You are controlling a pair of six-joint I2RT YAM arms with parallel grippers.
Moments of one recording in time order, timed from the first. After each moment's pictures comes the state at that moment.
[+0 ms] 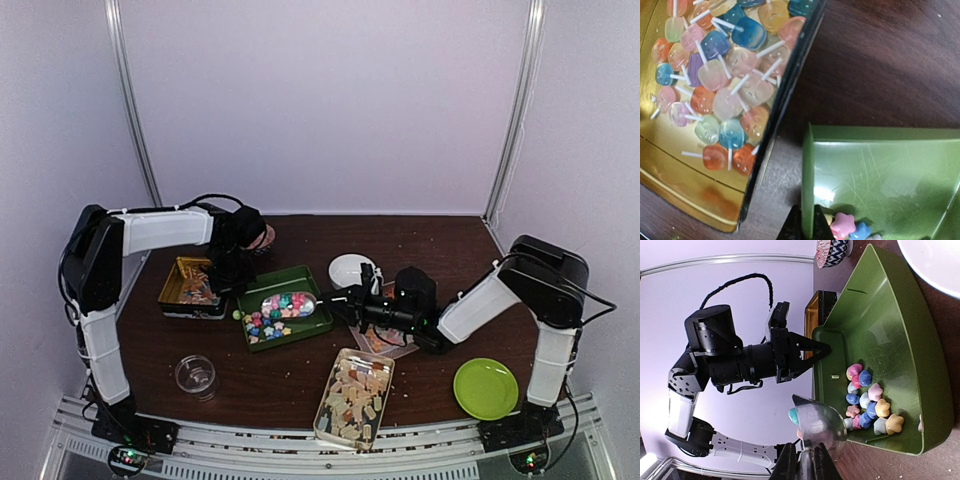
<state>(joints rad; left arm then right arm) -0.58 1.96 1.48 -0.94 -0.18 -0.95 0.84 1.91 0.73 1.09 -0.33 1.46</state>
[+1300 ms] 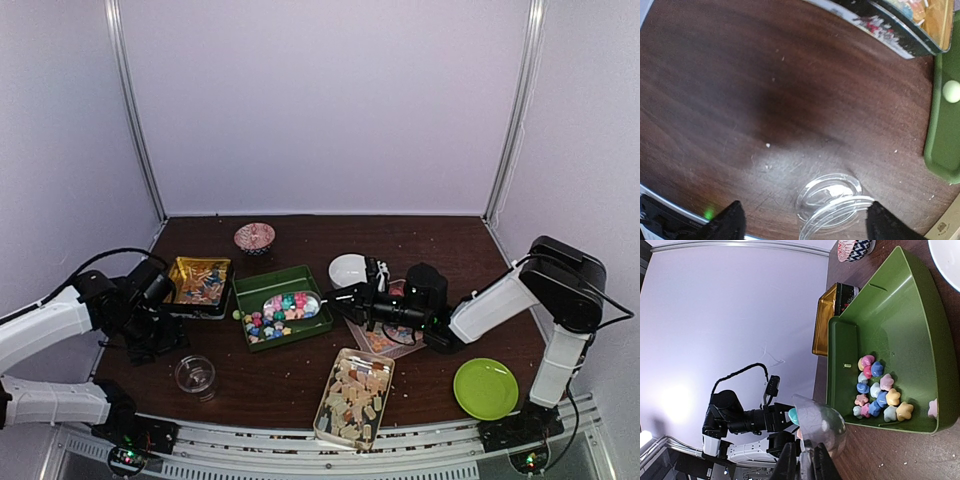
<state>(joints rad) -0.56 0.96 0.68 -1.01 -0.13 -0.99 0.83 1.81 0.67 1.07 -0.38 1.37</state>
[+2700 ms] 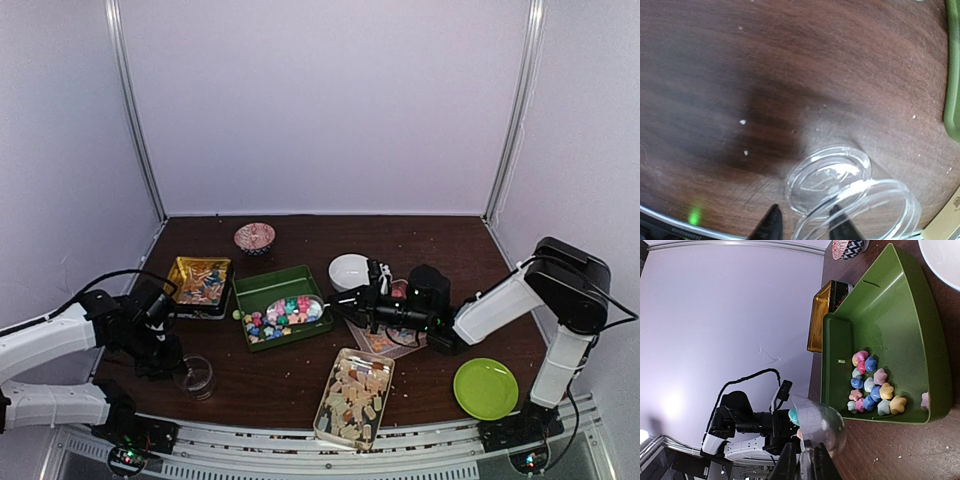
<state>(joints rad) -0.56 0.92 0.53 -0.93 0.03 -0.92 0.83 1.78 0.65 1.05 -0.38 1.36</state>
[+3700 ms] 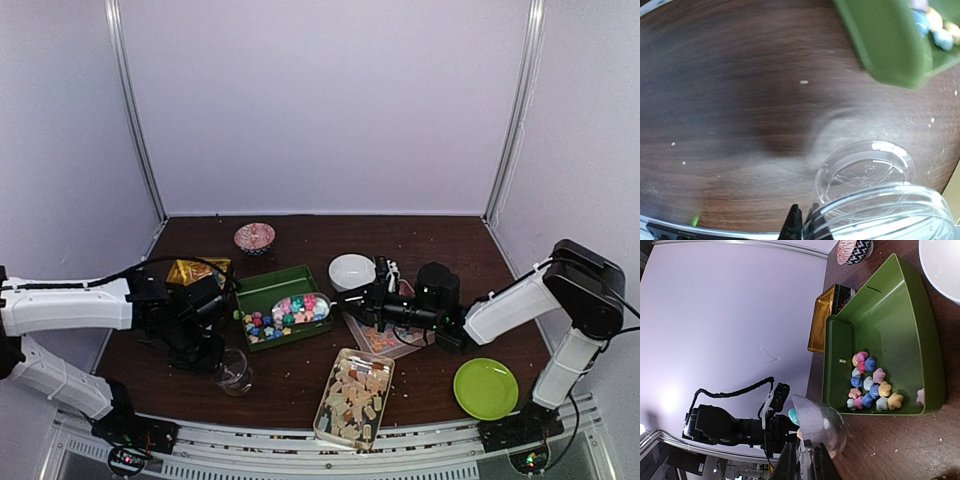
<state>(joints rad) -0.94 1.25 0.80 -0.93 -0.07 -0.88 0.83 1.69 0.61 0.99 -0.38 1.31</state>
